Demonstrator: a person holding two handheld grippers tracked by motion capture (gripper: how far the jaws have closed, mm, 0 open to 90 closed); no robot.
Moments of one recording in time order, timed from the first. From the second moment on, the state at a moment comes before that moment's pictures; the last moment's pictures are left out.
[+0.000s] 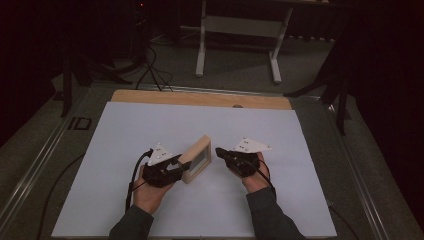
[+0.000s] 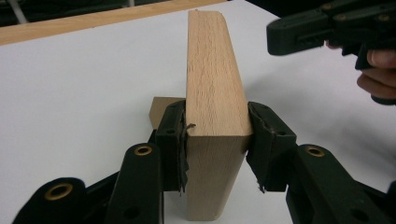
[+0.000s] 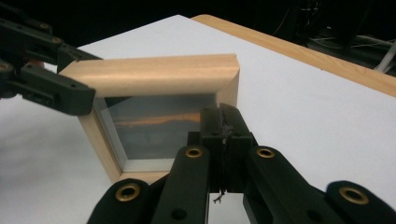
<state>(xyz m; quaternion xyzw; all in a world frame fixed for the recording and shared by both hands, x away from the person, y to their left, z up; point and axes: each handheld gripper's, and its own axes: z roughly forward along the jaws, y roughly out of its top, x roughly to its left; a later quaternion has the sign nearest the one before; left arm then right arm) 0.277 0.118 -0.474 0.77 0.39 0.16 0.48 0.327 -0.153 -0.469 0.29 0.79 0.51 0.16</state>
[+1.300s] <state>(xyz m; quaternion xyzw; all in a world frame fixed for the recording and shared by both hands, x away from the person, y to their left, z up) 0.273 0.112 -0.476 0.78 0.36 0.17 0.48 0.354 -0.123 -0.454 0.27 0.80 0.51 0.18</state>
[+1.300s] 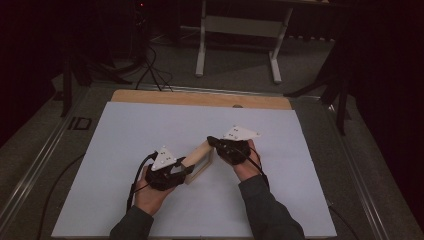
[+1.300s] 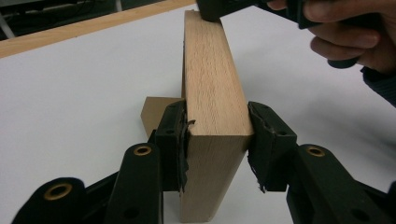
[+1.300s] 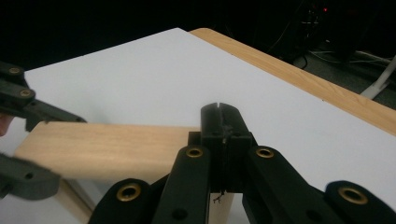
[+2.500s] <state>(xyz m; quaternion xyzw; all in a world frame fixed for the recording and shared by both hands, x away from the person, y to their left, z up) 0.277 0.114 -0.479 0.78 0.38 0.19 0.45 0.368 -0.114 -0.451 0.27 0.81 0.48 0.18</state>
